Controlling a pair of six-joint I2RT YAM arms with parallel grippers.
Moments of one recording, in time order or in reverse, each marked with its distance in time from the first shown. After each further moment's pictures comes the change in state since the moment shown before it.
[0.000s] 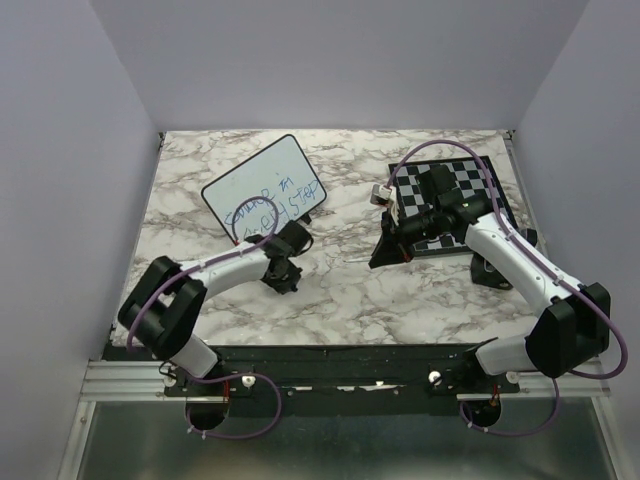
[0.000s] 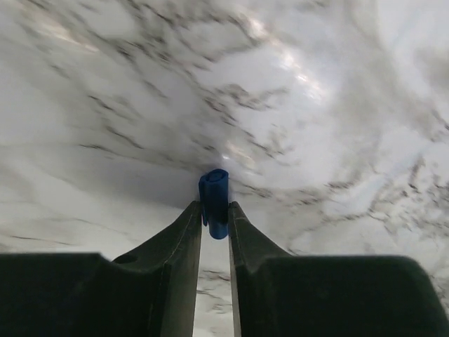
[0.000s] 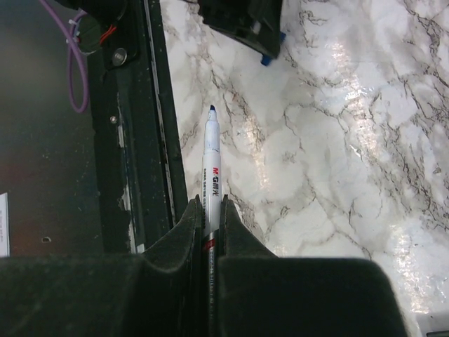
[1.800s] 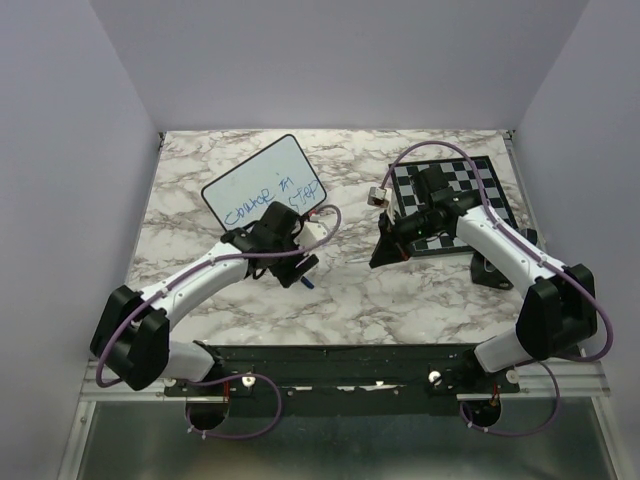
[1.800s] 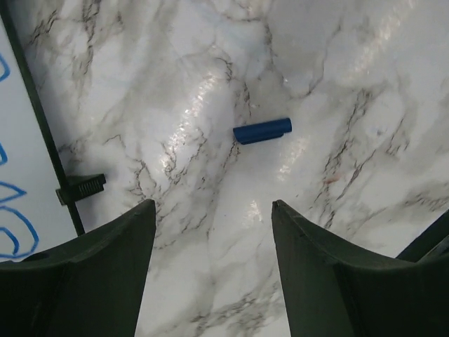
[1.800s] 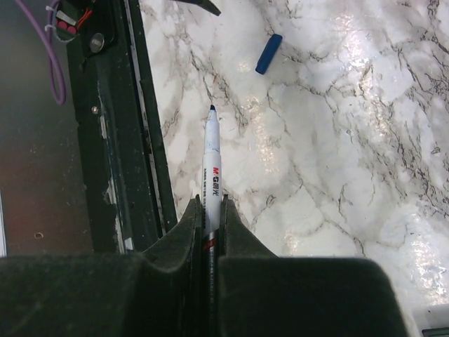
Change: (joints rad) left arm -0.003 -0.140 0.138 0.053 0.326 1.653; right arm -0.029 0.098 0.000 -0.003 0.019 -0.038
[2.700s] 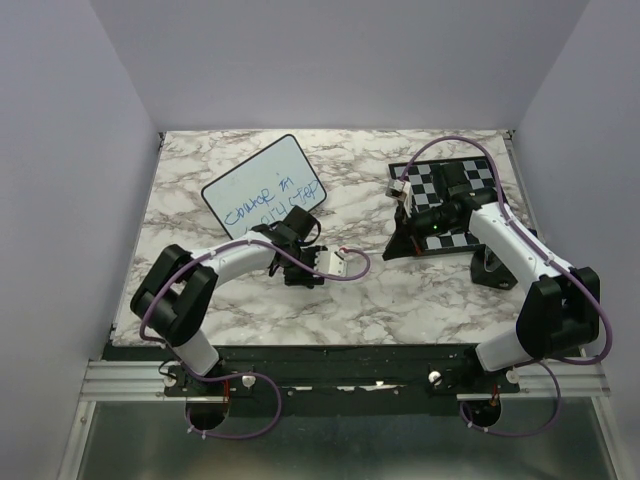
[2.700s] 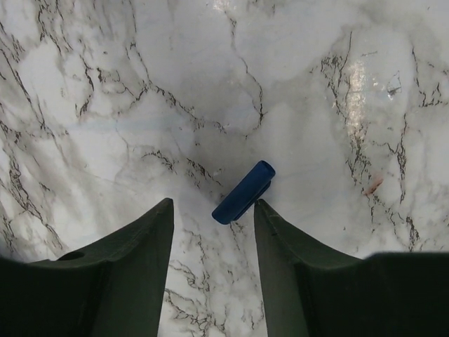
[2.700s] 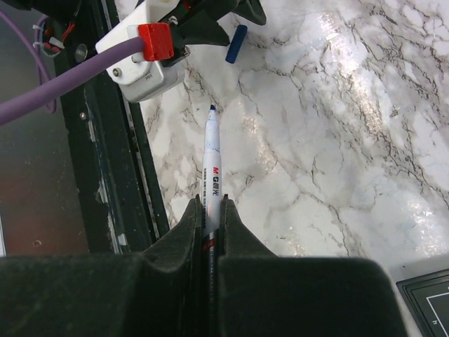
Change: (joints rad) left arm -0.019 0.270 0.005 0.081 0.242 0.769; right arm -0.129 -0.006 0.002 -0.052 -0.021 -0.049
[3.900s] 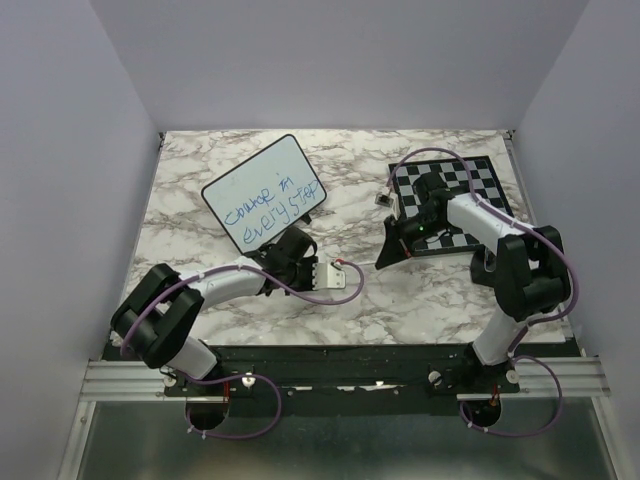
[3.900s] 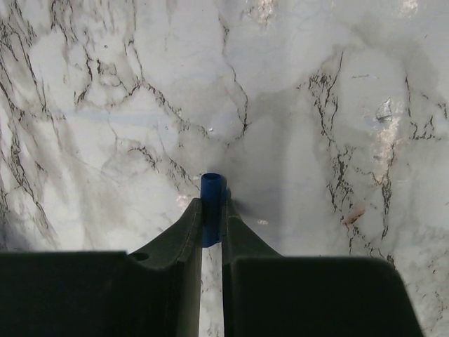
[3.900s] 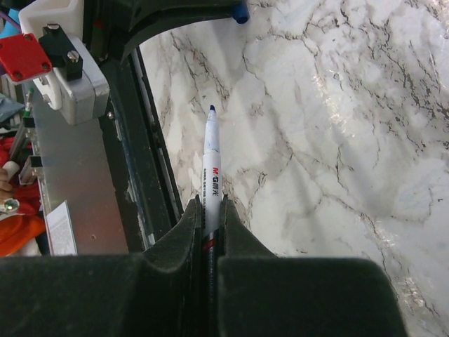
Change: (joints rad) left arm -0.066 -0.140 -0.242 0.283 -0.098 -0.151; right arm 0.008 0.246 0.016 -0.011 -0.066 0.048
